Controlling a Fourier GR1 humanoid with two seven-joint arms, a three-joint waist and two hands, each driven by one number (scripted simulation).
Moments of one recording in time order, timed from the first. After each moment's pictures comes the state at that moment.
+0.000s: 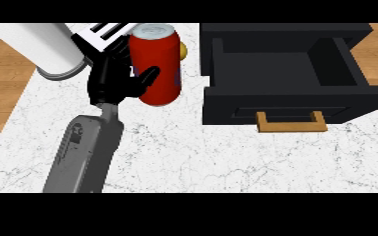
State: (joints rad) left arm -0.50 0.01 0.00 -1.40 0.25 0.22 0.09; right arm 0.46 -0.02 -0.75 -2.28 -0.60 0.49 0.26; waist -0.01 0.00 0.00
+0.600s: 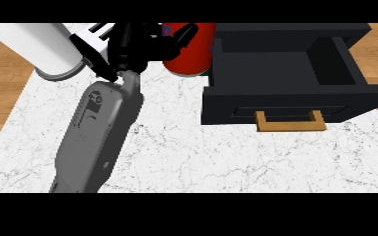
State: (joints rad) left arm -0.77 0.00 -0.05 -1.32 0.21 0.38 0.21; right arm 0.44 -0.01 -0.72 -2.27 -0.56 0.49 0.25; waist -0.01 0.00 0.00
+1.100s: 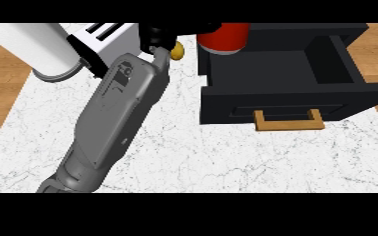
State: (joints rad) left arm -1.01 0.00 -0.11 -1.10 0.28 0.51 0.17; right arm 0.40 -0.01 -0.71 -2.26 -0.55 0.49 0.26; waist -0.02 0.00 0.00
